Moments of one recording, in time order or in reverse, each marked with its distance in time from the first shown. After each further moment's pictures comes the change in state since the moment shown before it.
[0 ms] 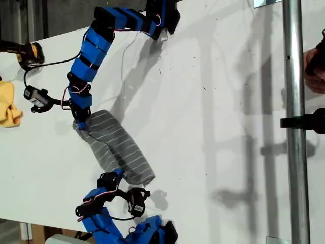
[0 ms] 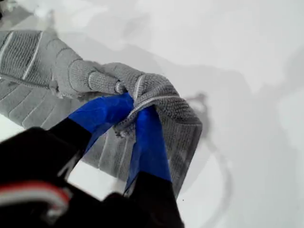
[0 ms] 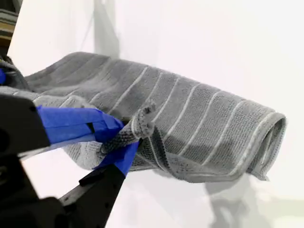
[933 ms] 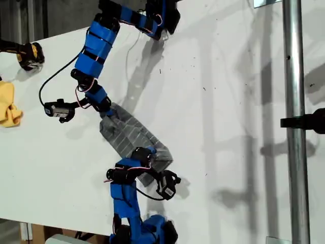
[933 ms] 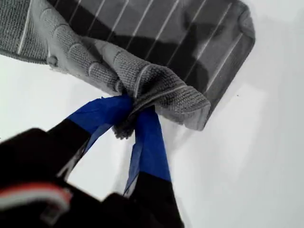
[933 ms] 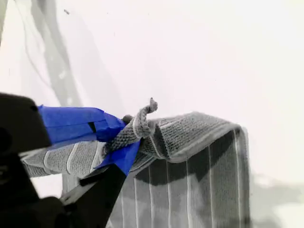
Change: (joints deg) arm 0 23.6 -29.8 -27.2 2.3 -7.8; arm 1 -6.9 10.3 5.4 31.9 -7.5
